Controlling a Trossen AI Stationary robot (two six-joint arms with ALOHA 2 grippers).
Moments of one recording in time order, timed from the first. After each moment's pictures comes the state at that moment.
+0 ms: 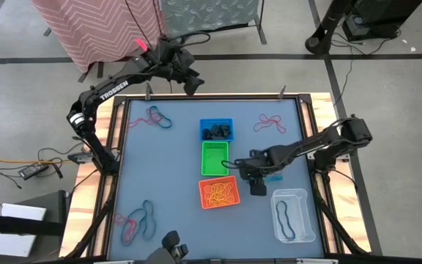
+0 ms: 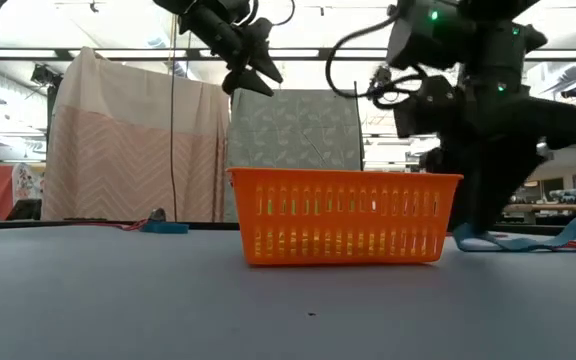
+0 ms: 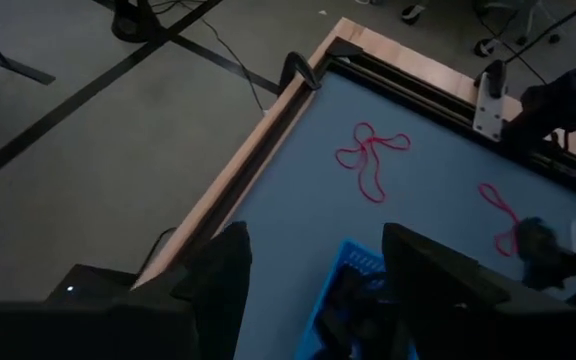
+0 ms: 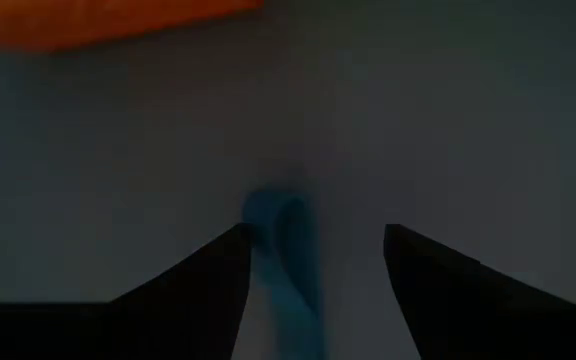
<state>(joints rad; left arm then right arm) 0.70 1.68 1.73 -0.68 0.31 -0.01 0.16 1.60 0.88 -0.61 -0.01 0.21</state>
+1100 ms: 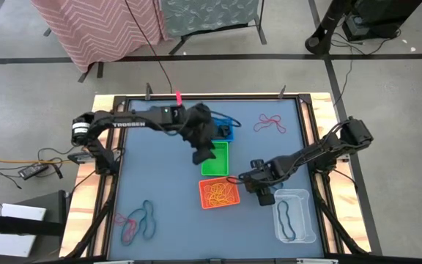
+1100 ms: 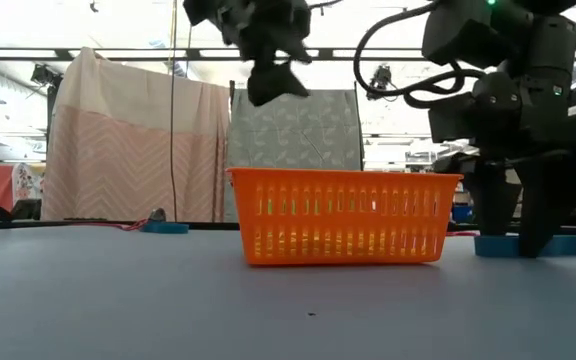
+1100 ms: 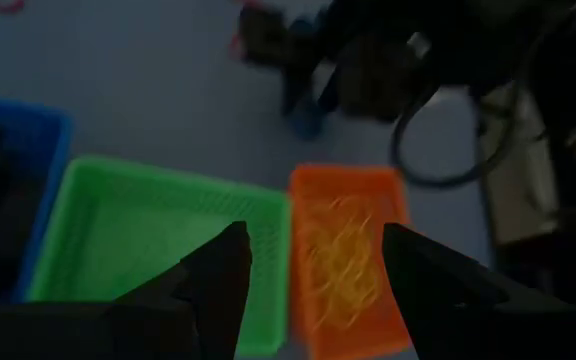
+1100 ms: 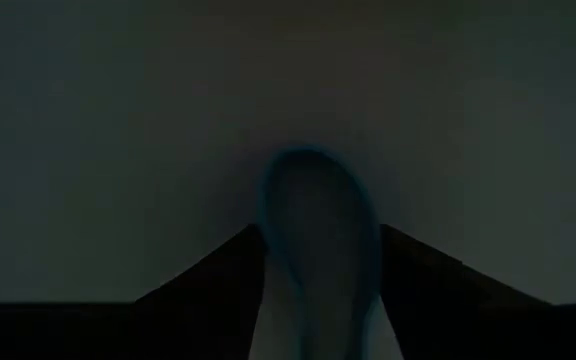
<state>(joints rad) 0.18 1.67 1.44 -0.60 0.41 -0.17 0.30 1.62 0.80 -0.53 0.01 0.15</state>
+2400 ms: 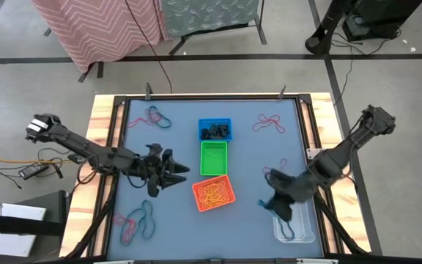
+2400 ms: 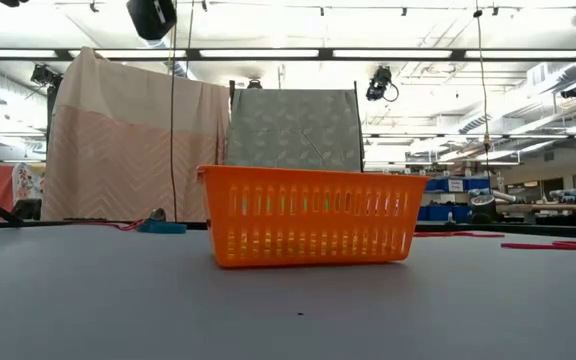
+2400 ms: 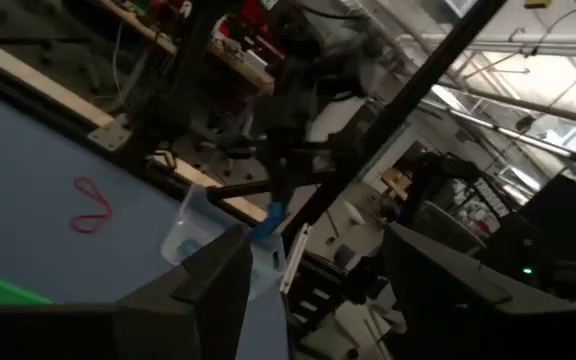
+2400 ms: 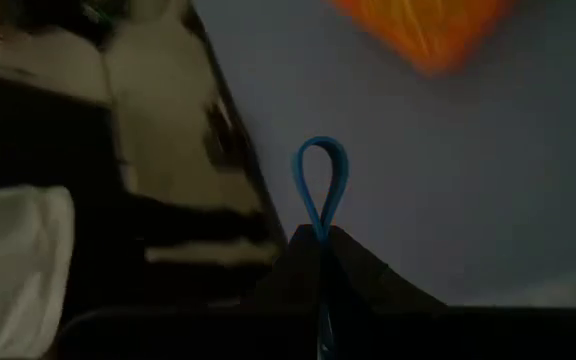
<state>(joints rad) -0.39 1.04 0.58 0.55 -0.25 -0.67 0.66 1.18 0.98 -0.60 0.08 1.25</state>
